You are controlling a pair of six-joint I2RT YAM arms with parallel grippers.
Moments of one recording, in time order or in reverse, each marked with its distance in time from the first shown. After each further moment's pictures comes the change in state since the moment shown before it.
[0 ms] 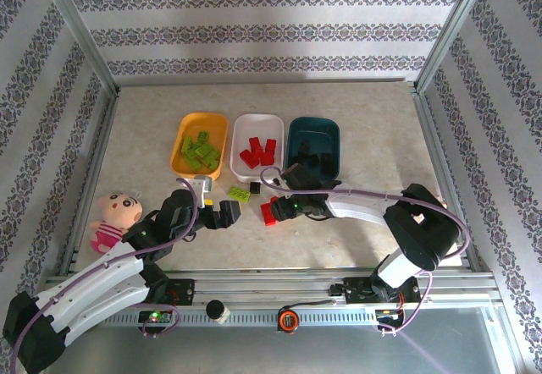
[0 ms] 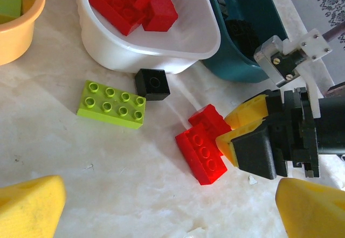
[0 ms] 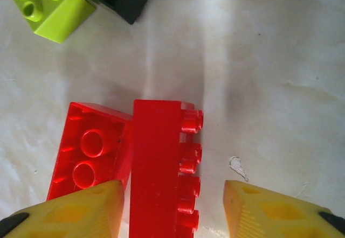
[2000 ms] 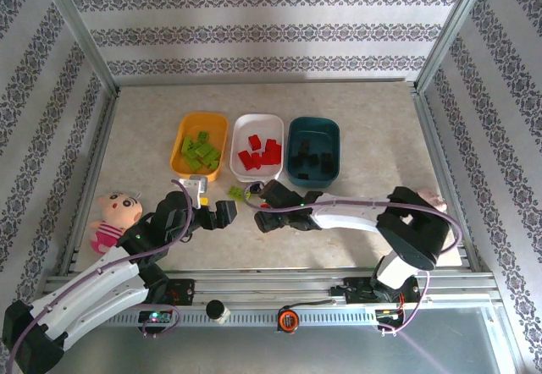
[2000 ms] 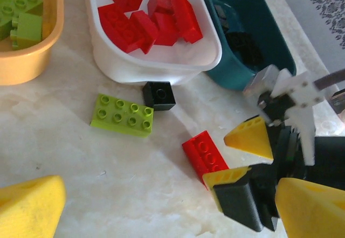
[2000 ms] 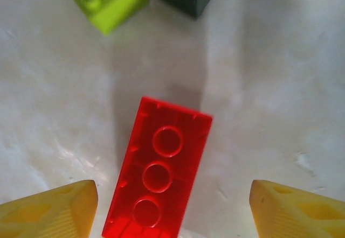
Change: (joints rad) left arm 0.000 -0.069 0.001 -0.045 -0.045 0.042; right arm 0.214 0.056 0.055 -0.025 0.240 0.121
